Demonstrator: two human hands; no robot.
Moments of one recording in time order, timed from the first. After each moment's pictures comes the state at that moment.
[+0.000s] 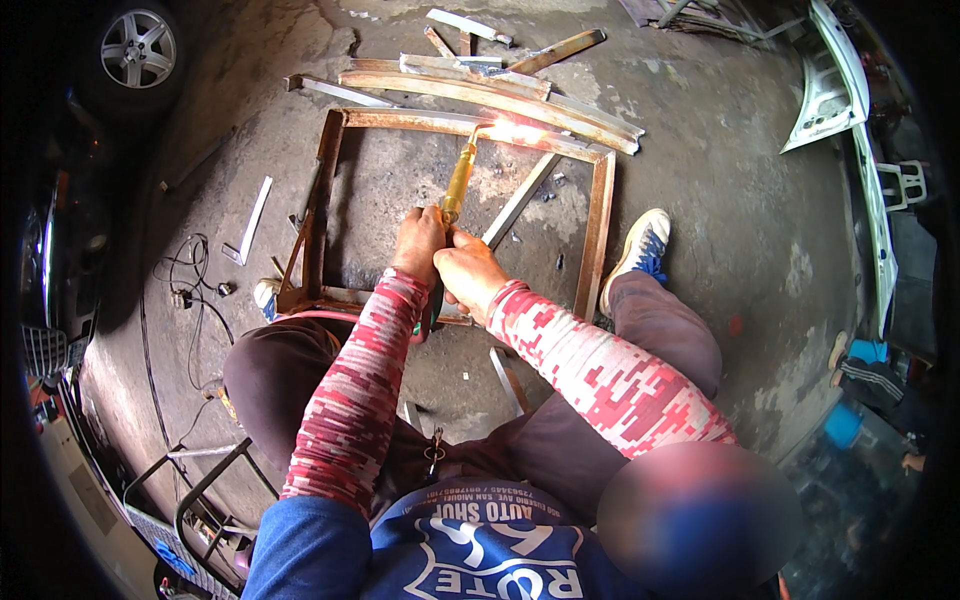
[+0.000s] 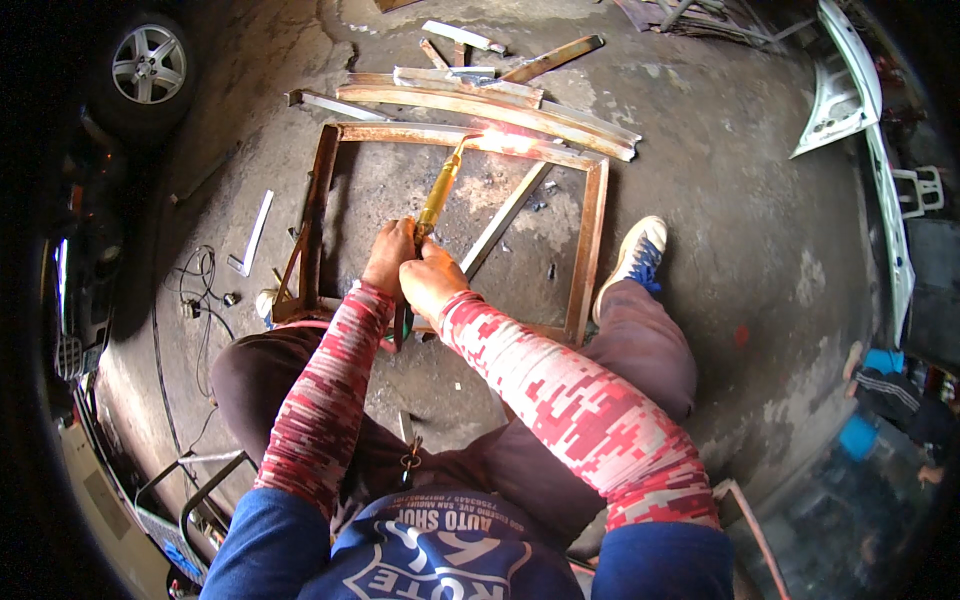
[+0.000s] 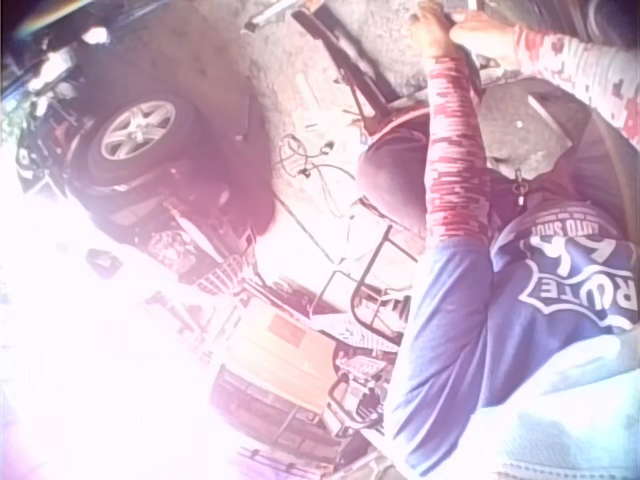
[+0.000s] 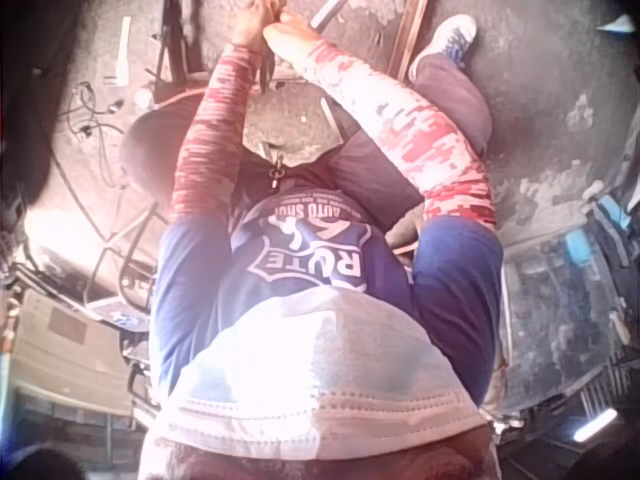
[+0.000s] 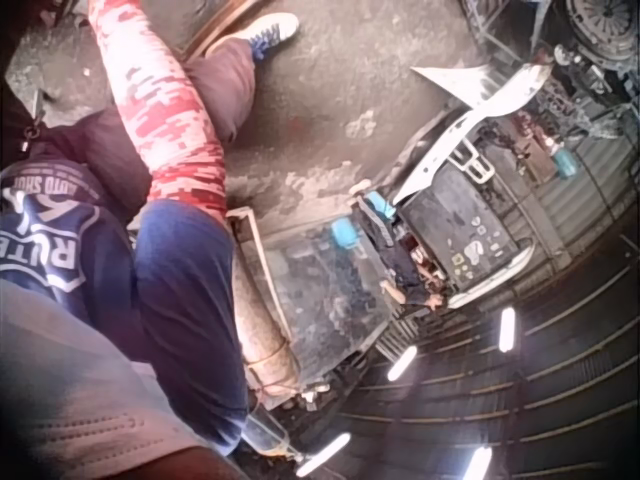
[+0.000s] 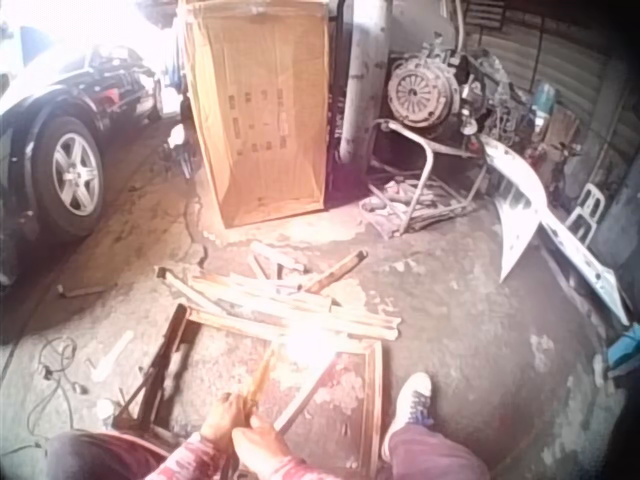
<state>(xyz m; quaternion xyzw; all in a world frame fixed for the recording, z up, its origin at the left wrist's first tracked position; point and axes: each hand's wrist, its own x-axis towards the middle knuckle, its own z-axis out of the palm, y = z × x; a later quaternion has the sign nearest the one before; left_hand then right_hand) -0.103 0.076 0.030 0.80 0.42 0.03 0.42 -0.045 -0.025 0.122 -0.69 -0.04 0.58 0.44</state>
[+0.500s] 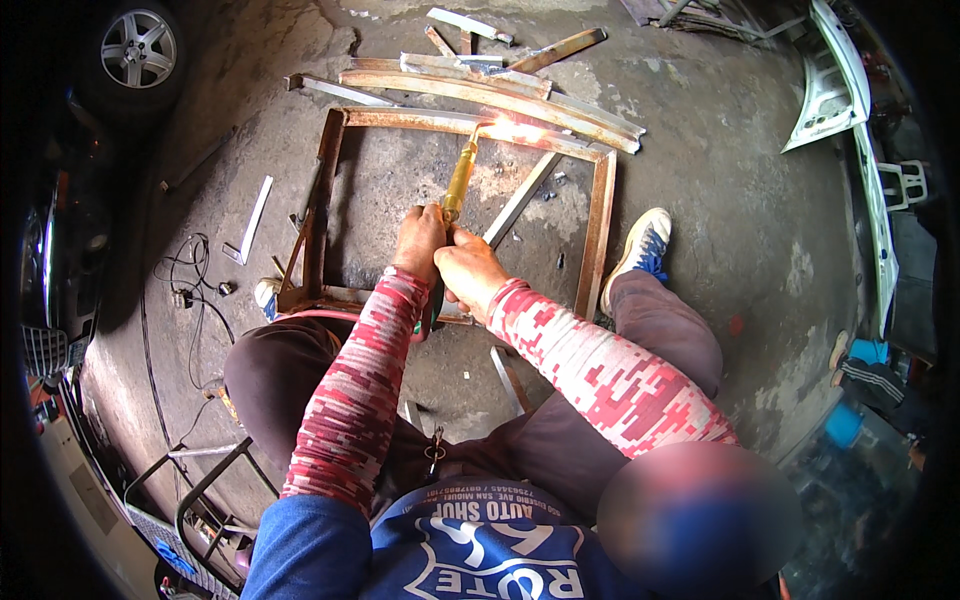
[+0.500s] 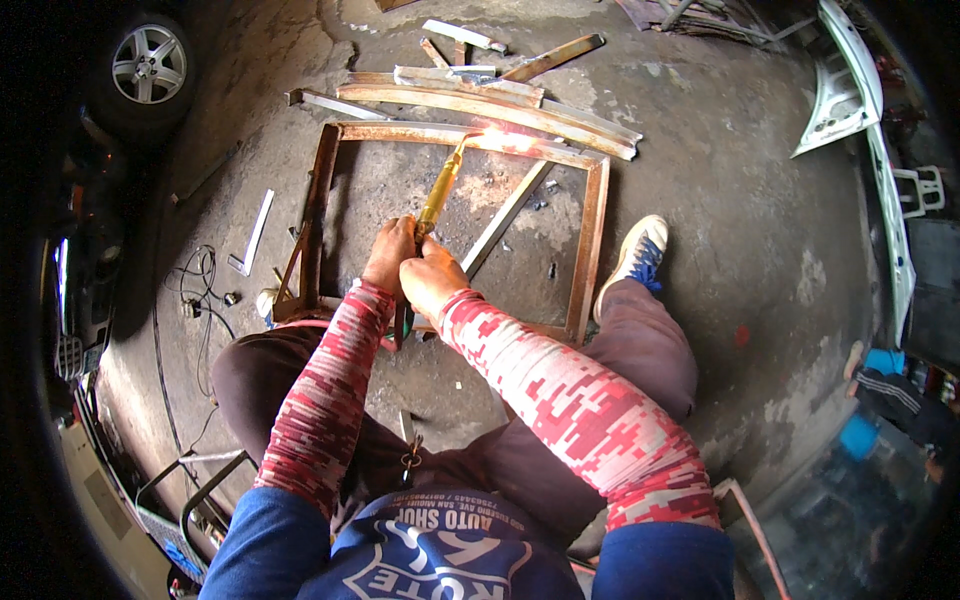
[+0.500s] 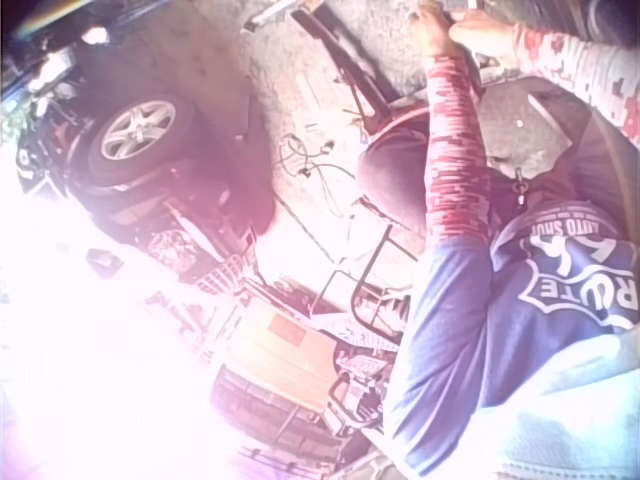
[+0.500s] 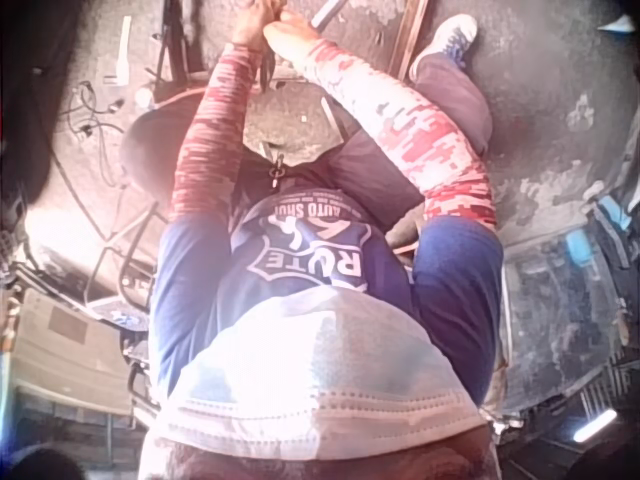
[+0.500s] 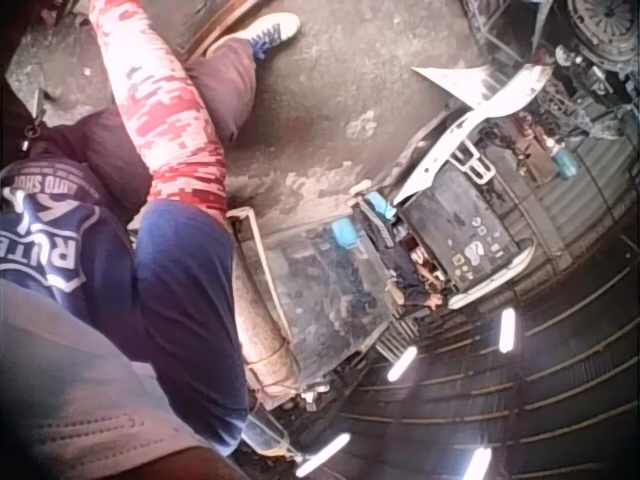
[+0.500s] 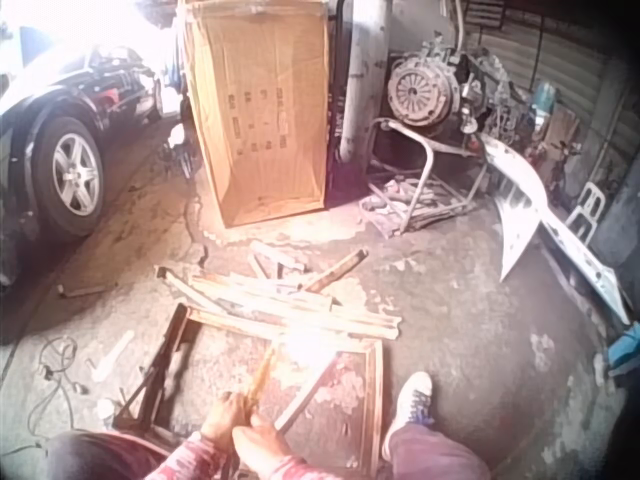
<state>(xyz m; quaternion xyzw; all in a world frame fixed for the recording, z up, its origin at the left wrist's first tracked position) -0.104 0.077 0.030 0.83 0.40 0.02 0.39 -0.045 -0.024 0.127 -0.68 -0.03 0.58 0.44</state>
